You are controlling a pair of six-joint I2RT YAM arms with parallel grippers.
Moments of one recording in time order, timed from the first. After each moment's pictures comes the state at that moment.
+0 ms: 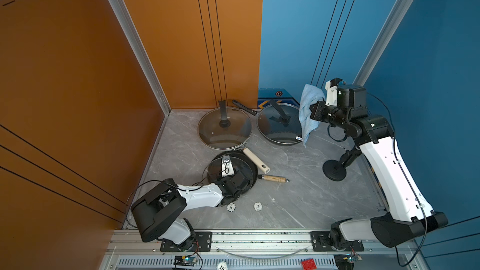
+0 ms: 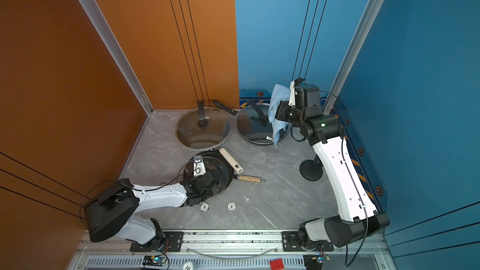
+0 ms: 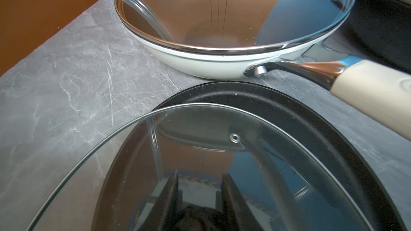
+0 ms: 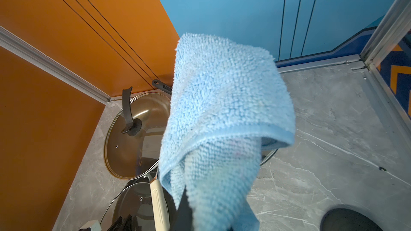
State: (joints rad) left arm -0.88 1.51 0.57 0.02 -0.95 -0.79; right arm 0.26 1.39 1.77 -0.89 -0.03 0.40
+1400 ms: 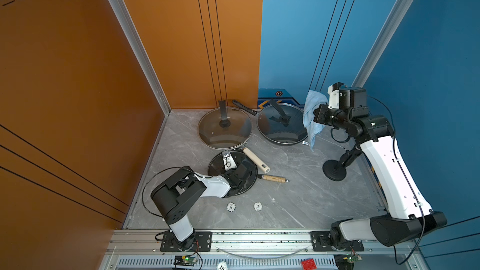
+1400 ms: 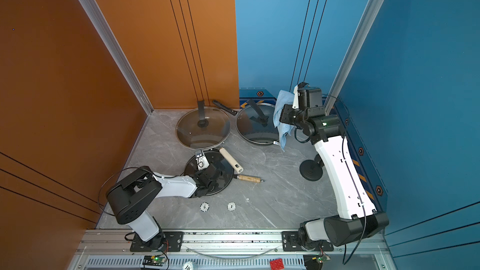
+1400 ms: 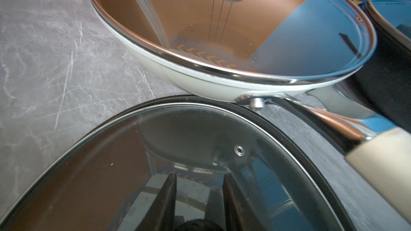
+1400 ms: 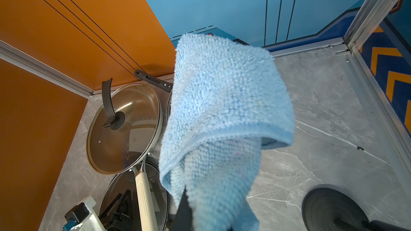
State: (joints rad) left arm -0.81 1.69 0.64 0.24 -0.89 -0.89; right arm 0.22 1.39 1.74 -0.93 -0.04 0.38
